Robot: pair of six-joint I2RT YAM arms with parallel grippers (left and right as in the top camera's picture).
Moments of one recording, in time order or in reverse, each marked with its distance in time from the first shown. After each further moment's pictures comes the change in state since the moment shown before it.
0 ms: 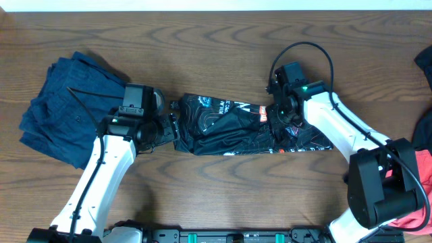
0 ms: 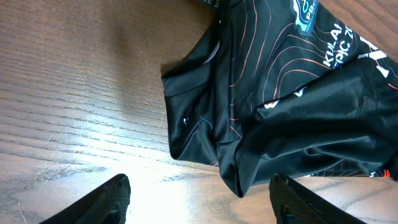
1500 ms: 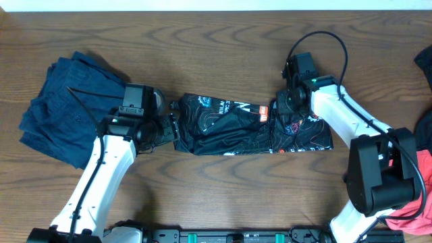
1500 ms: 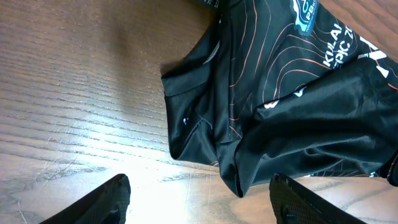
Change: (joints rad) left arm 0.000 0.000 0.000 0.000 0.000 0.000; right arm -0.092 0.069 0.040 0.156 0.071 0.119
